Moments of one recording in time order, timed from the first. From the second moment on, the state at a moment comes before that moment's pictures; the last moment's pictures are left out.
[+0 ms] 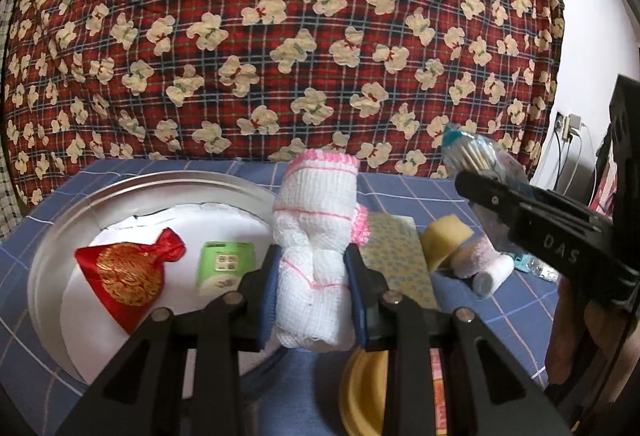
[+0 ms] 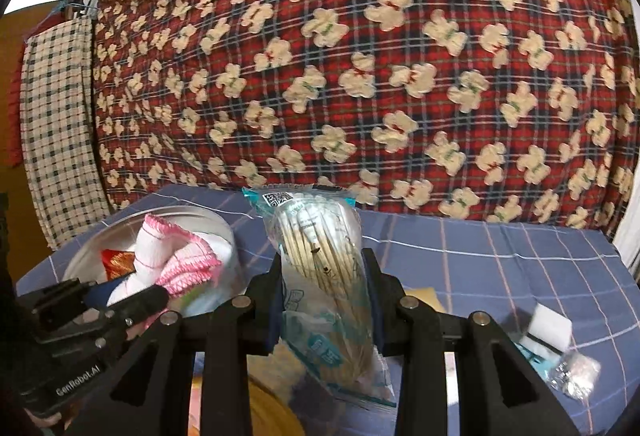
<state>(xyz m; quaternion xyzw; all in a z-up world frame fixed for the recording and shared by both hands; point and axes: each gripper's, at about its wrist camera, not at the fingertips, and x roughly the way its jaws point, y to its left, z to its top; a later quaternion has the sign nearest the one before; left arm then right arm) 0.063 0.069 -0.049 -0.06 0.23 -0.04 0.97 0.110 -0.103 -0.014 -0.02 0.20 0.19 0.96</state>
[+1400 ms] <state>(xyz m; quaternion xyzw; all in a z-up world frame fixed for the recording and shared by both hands) 0.109 0.197 -0.033 -0.05 0.29 0.13 0.95 0.165 0.036 -0.018 -0.06 0.35 0.29 0.89</state>
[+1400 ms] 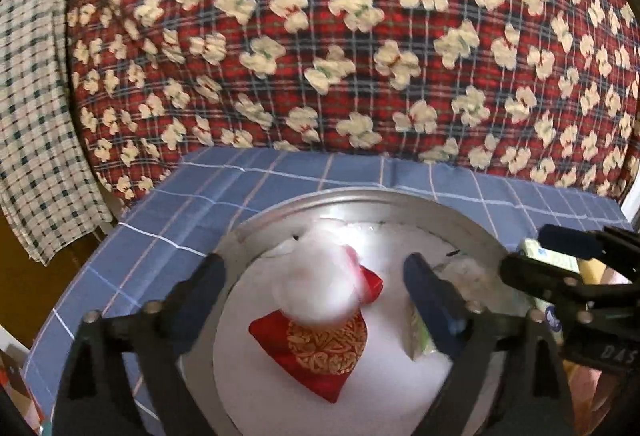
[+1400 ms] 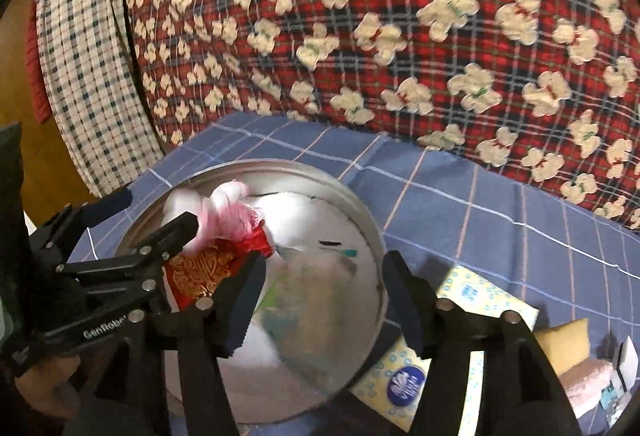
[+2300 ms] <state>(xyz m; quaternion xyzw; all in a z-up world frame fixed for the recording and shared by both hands) 0.102 -0.052 -0.014 0.05 0.30 -0.11 0.95 0.108 -0.255 -0.061 0.02 0.33 0.09 0.94</state>
